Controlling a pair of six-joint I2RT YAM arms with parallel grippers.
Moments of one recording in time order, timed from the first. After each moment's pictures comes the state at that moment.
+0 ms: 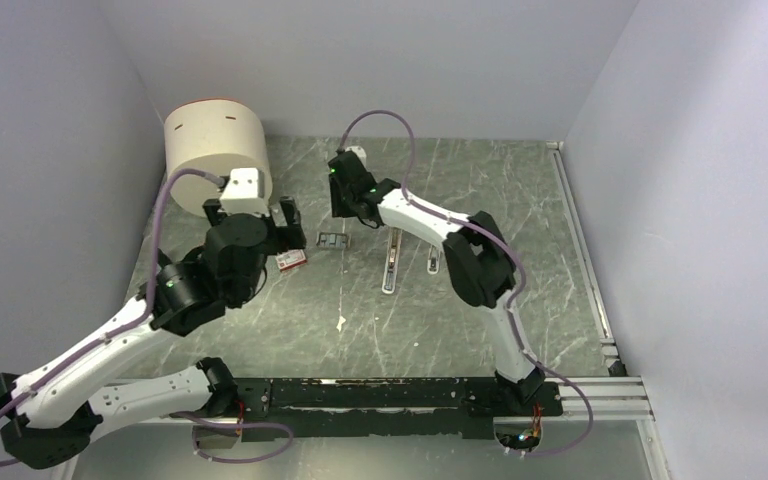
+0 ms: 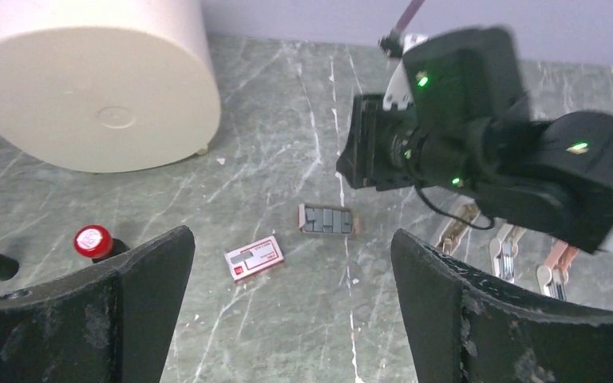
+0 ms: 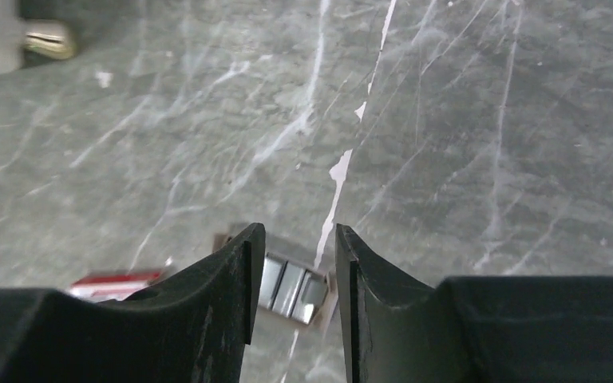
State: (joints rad) left arm -0.93 0.91 1.08 -0.53 -0.84 -0.40; right arm 0.74 2.16 1.76 -0.32 0.18 0.44
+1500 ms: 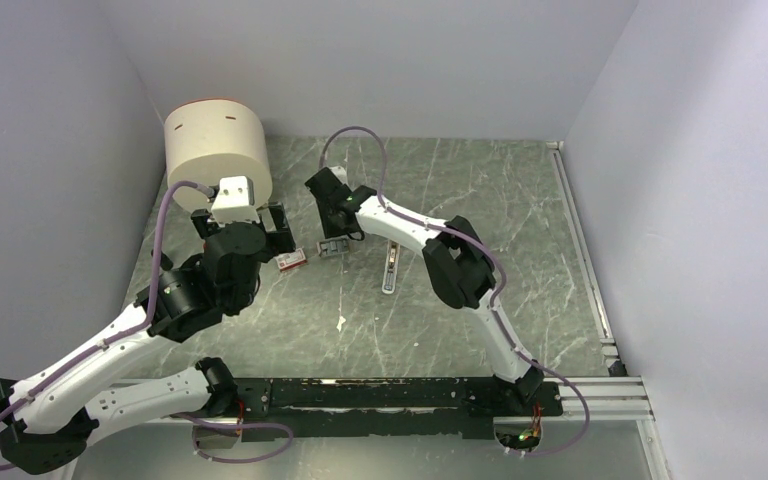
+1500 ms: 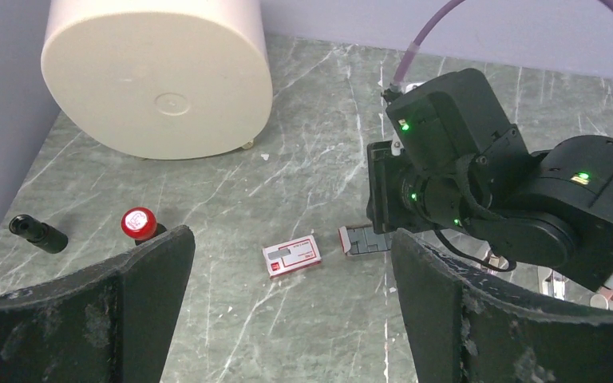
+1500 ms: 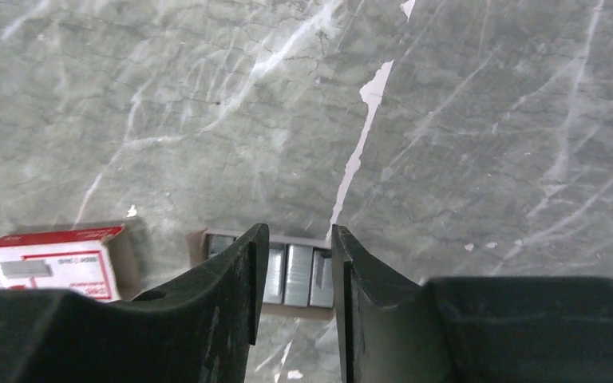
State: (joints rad) left arm -0.93 0.84 1.03 -0.56 -0.97 -0.43; right arm 0.82 2.34 1.95 -0.58 0.24 0.43
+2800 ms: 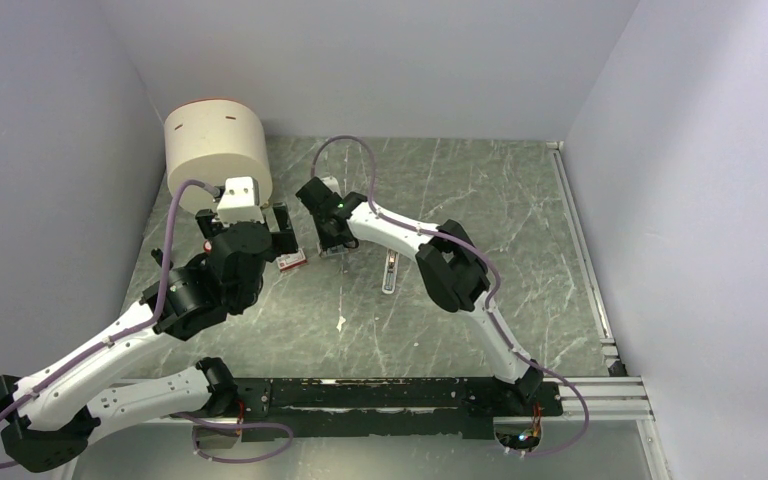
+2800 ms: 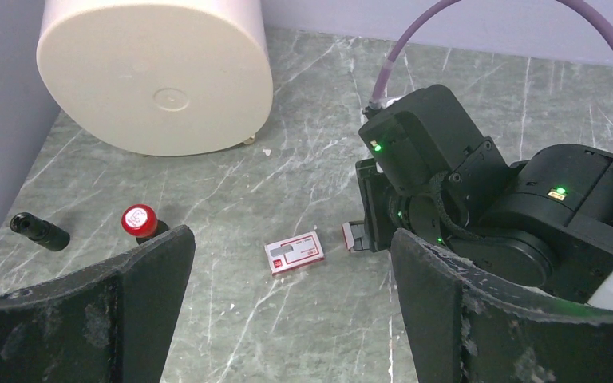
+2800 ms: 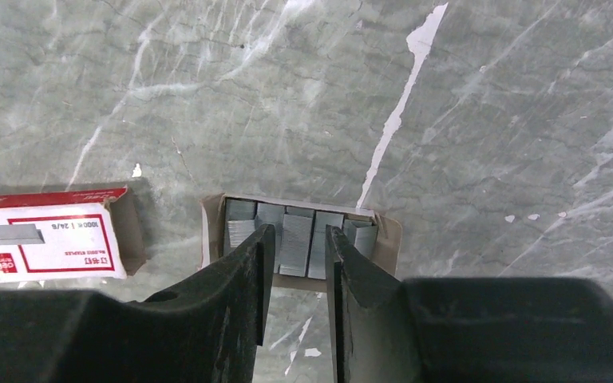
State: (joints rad) left arm -0.93 0.86 1.02 -0.56 -0.97 -0.43; right arm 0.87 2.35 1.97 -0.66 0.26 0.43
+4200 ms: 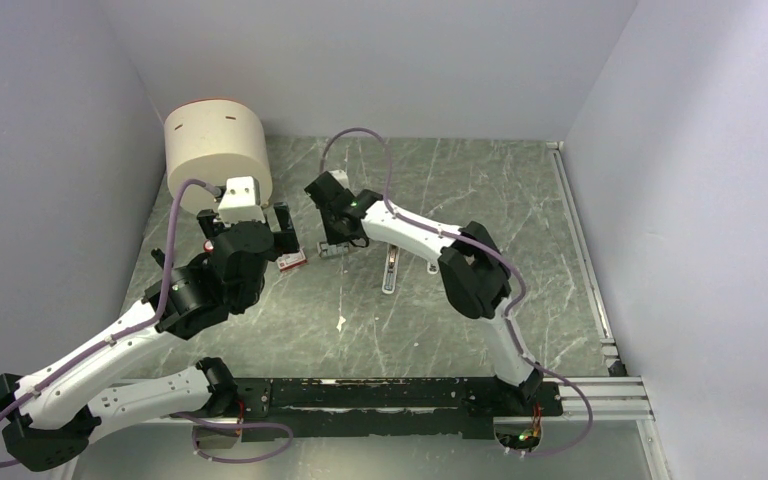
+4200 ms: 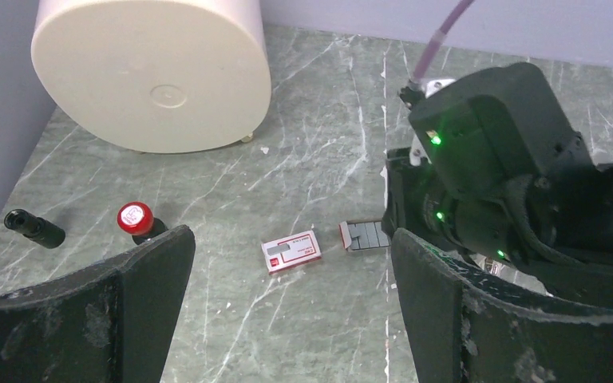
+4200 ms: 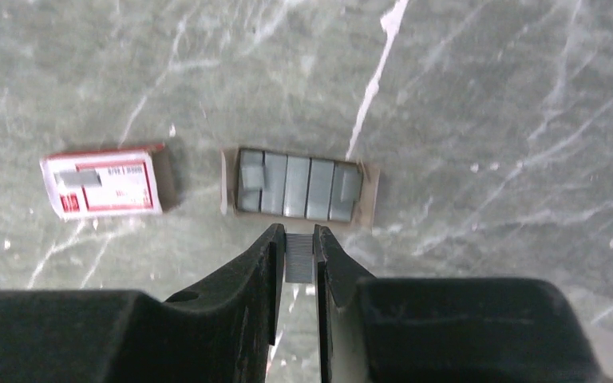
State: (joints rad) left arm -0.93 0.86 1.02 -0.56 -0.97 -0.44; right arm 0.87 2.21 1.86 -0.62 0.26 0.46
